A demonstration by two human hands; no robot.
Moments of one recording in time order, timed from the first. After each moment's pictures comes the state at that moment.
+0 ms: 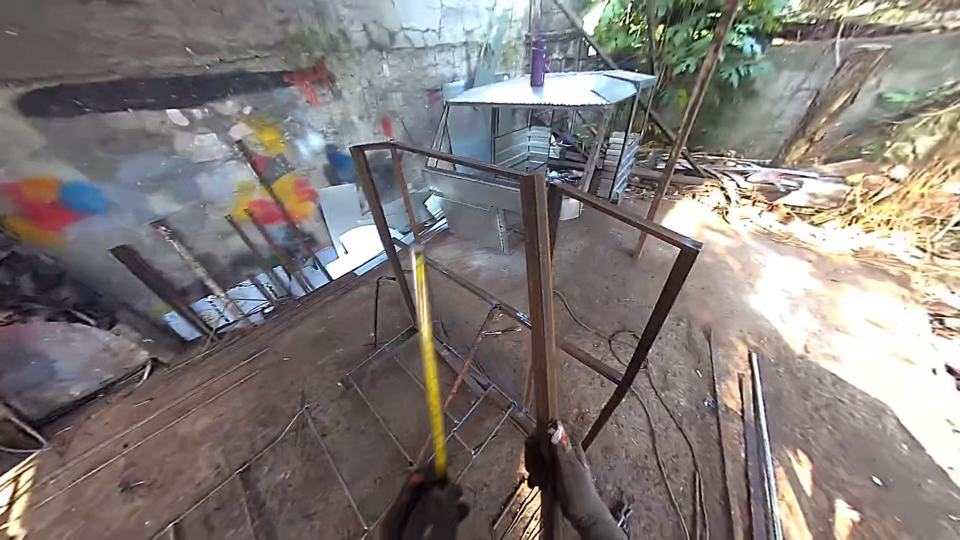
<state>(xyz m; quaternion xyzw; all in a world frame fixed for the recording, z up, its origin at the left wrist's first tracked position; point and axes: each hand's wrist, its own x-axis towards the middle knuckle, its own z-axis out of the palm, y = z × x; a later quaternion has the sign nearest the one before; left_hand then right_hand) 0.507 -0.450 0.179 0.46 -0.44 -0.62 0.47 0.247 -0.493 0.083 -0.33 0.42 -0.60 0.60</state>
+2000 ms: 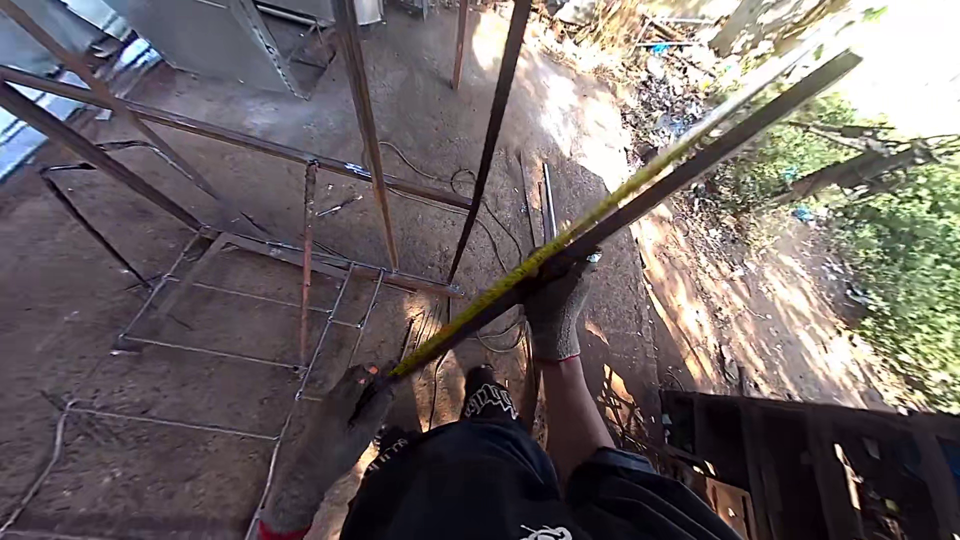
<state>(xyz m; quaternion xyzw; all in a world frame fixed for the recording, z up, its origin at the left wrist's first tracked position) 0.537 -0.490 0.071 0.36 -0.79 -0.48 0.11 0.193 -0.401 0.110 -0.07 0.41 -0.87 0.25</state>
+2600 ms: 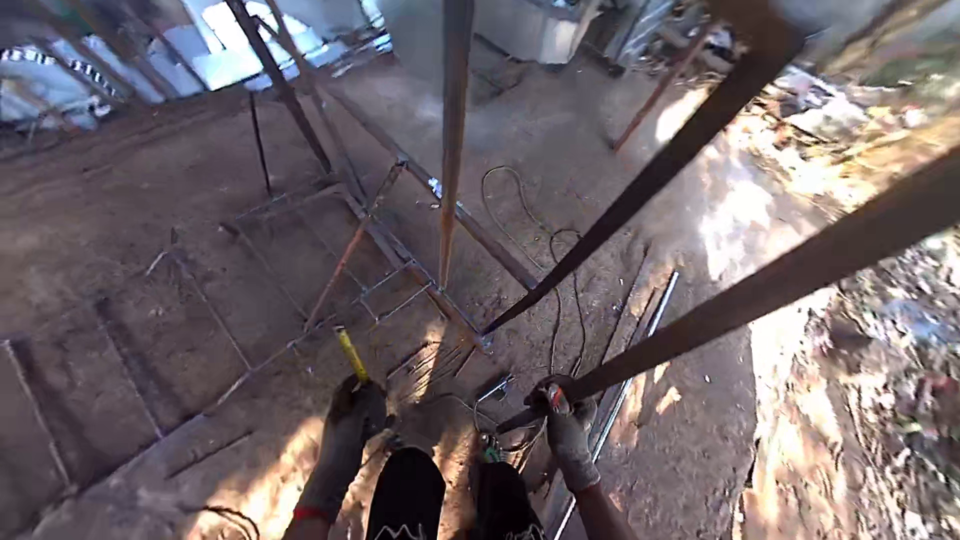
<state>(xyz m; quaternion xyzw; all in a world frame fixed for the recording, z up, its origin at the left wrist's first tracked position) 0.329 -0.475 -0.107 0.65 -0.23 -0.60 0.41 -0.006 -0.434 -0.090 -0.30 0.57 -0.65 0.40</state>
